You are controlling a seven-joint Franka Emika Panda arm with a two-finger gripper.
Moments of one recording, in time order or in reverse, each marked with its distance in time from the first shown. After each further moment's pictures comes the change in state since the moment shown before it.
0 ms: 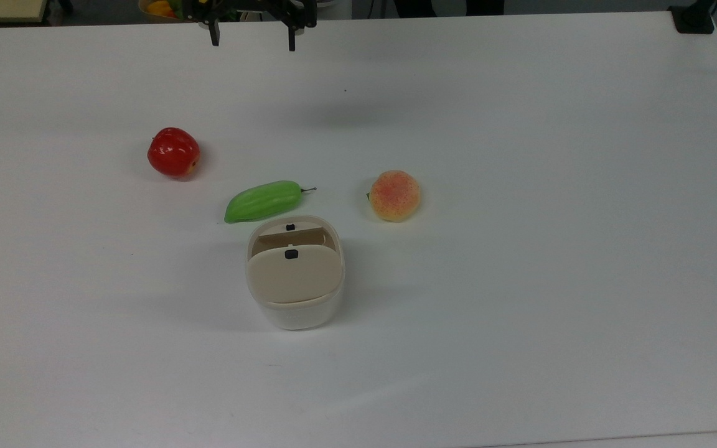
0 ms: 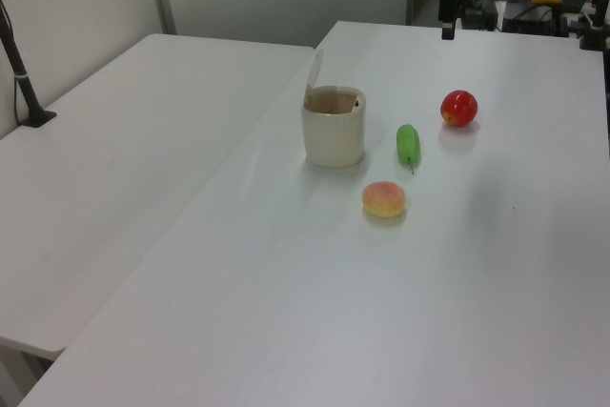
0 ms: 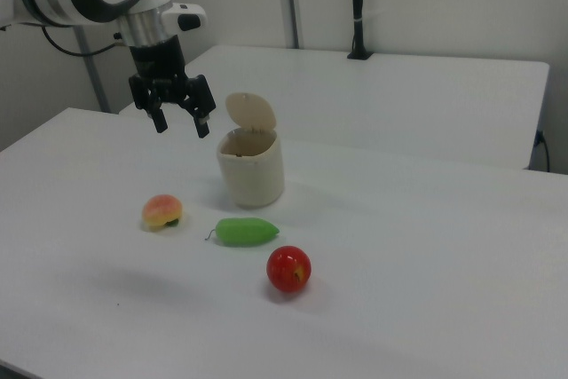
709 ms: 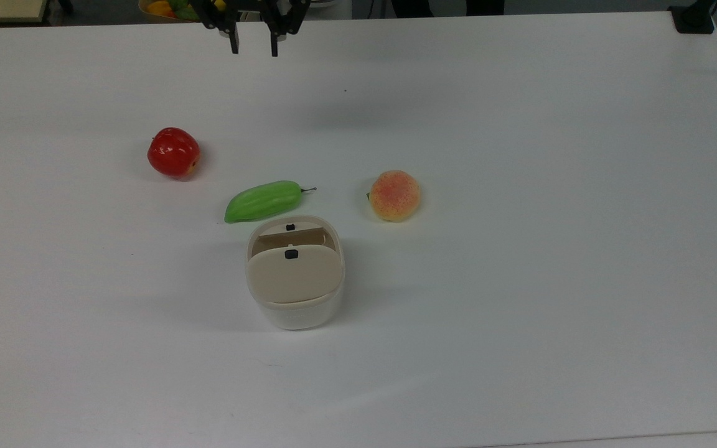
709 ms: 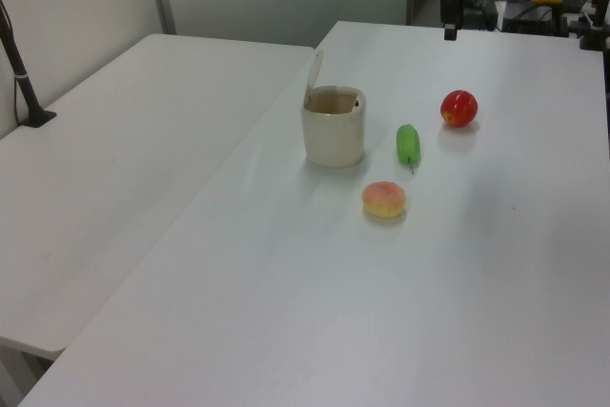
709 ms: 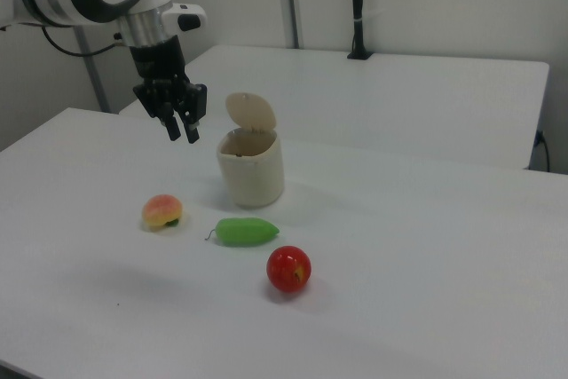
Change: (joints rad) arm 0.000 0.000 0.000 -0.001 0.000 0.000 0.000
